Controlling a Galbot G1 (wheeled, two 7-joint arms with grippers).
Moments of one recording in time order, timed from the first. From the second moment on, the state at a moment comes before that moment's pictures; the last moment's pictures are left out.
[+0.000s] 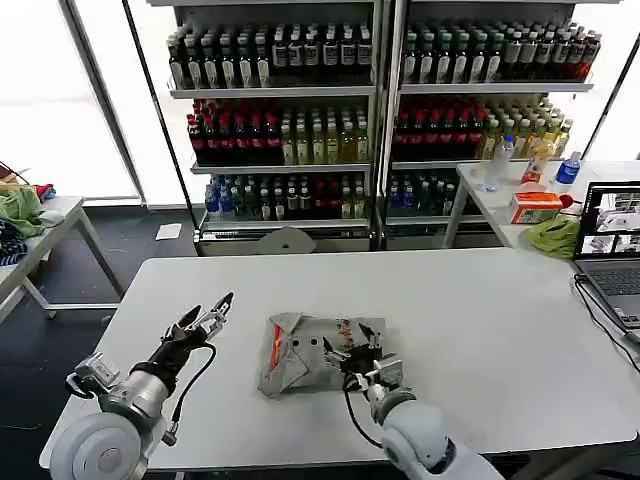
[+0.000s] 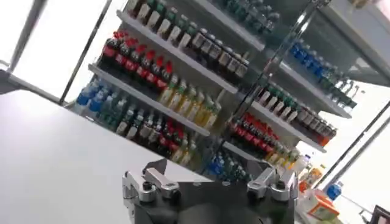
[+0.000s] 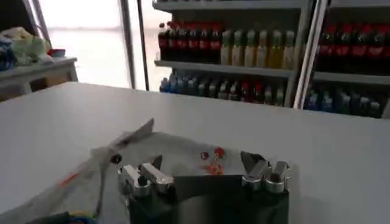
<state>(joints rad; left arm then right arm) 1.34 -1.25 -0.65 -2.21 -1.03 0.53 -0.20 -1.00 1.18 -0.08 1.86 0.46 -0.48 0.33</state>
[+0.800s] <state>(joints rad) 1.37 -1.23 -0.70 -2.19 -0.99 0.50 -0.14 -1.03 1.17 0.01 1.89 0.46 -0.39 0.37</state>
